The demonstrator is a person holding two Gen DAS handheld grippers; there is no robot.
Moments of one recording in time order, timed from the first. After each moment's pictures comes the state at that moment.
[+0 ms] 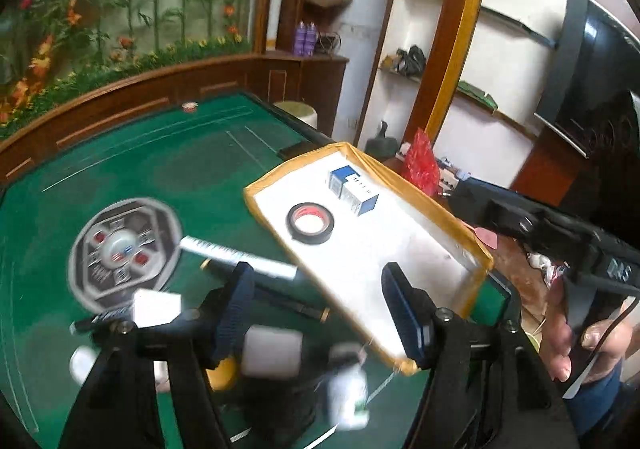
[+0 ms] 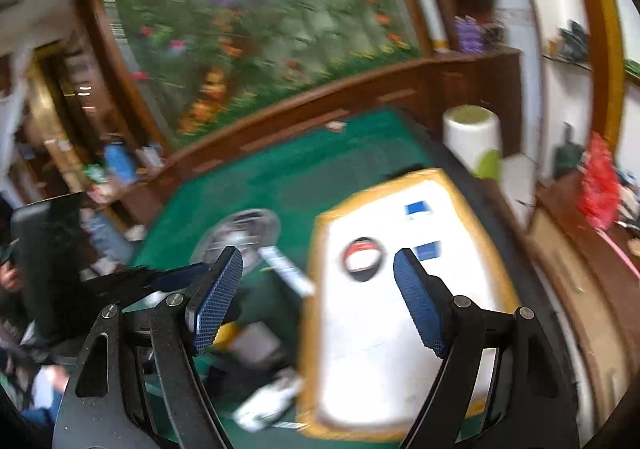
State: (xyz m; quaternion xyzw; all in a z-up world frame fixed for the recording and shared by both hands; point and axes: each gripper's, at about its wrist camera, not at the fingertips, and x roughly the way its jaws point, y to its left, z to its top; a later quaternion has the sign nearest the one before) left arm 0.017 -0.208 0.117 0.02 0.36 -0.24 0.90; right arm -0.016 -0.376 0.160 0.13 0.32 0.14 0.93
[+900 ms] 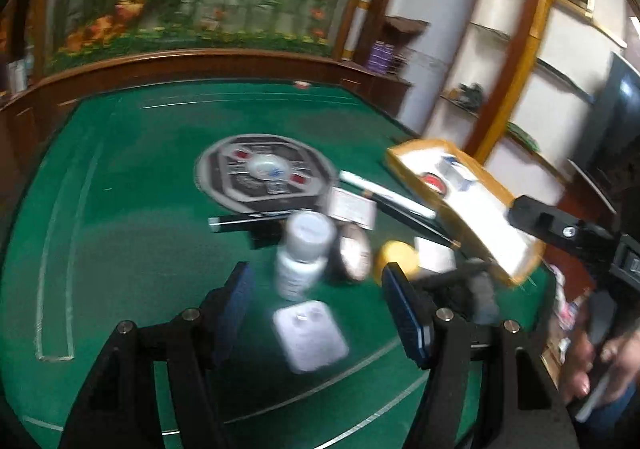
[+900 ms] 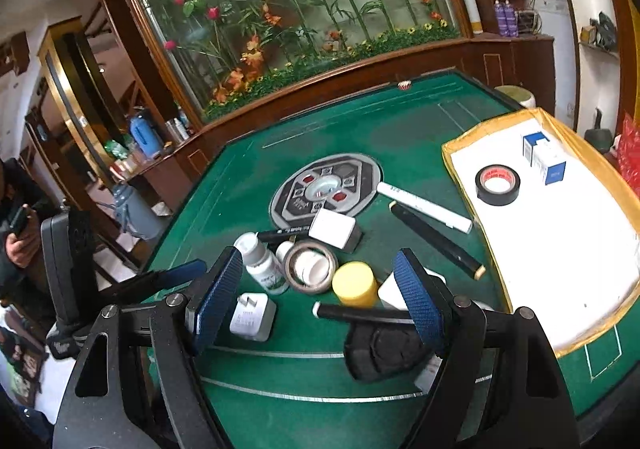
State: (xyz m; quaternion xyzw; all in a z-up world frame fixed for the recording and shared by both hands) left arm -0.016 -0.025 0.061 -0.07 0.36 -0.16 0.92; right arm -0.048 -0.211 0.115 0.13 0.35 0.15 0.92
